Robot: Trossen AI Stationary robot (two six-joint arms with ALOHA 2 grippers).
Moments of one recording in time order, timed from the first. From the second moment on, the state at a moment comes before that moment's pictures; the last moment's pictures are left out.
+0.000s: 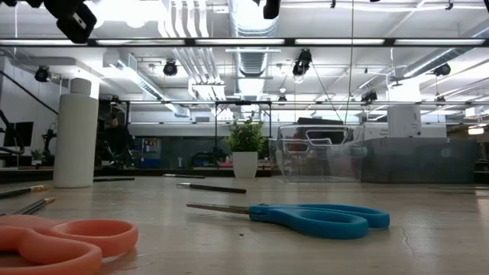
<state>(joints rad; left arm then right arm) -0.44 0.38 0.51 -0.28 -0.29 -0.35 0.10 1.60 1.09 0.68 0.24 0.16</state>
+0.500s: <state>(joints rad) -0.44 0.85 0.79 -0.66 -0.47 -0.78 0.10 1.60 1.09 0.68 0.24 0.16</state>
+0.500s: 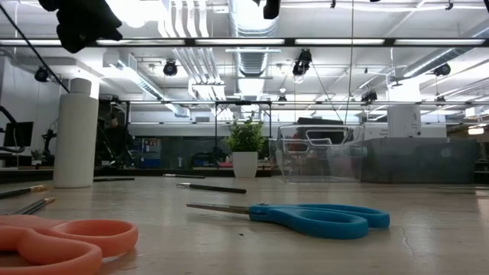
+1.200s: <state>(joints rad) -0.44 1.10 1.09 -1.30 -0.41 -1.54 0.10 1.60 1.09 0.68 0.24 0.16</state>
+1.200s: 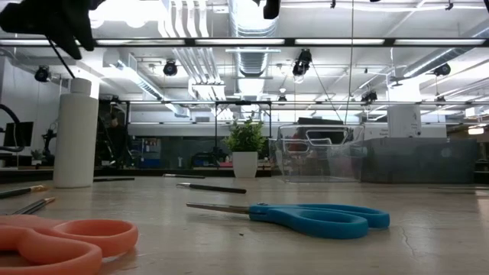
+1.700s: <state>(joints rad) -0.44 1.11 1.07 -1.37 -0.40 -1.63 0.10 1.60 1.09 0.68 0.24 0.16</state>
